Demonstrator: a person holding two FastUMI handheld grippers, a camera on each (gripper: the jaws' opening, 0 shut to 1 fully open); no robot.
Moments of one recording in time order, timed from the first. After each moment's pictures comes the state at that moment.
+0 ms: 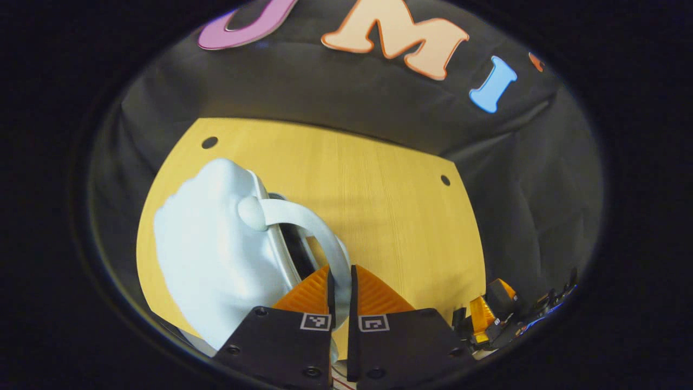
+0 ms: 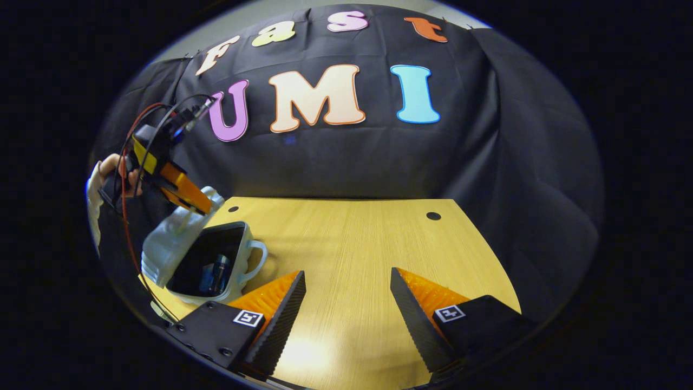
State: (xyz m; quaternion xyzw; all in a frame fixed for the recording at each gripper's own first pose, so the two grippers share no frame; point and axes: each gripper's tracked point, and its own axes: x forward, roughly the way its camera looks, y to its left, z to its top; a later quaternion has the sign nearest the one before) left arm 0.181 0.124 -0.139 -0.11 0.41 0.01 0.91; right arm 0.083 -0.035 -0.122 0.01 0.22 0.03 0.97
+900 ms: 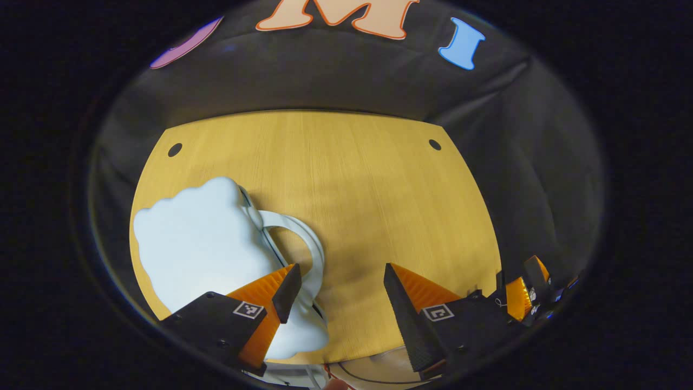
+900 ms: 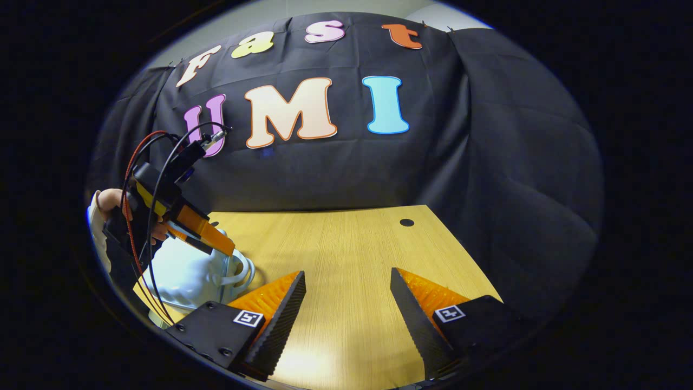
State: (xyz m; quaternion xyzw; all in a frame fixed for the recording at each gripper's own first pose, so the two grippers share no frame) left arm 0.184 0.070 -0.169 -0.03 0.43 -0.04 0.90; right arm 0.074 -0.062 -0.098 0.02 0.19 -0.03 0.98
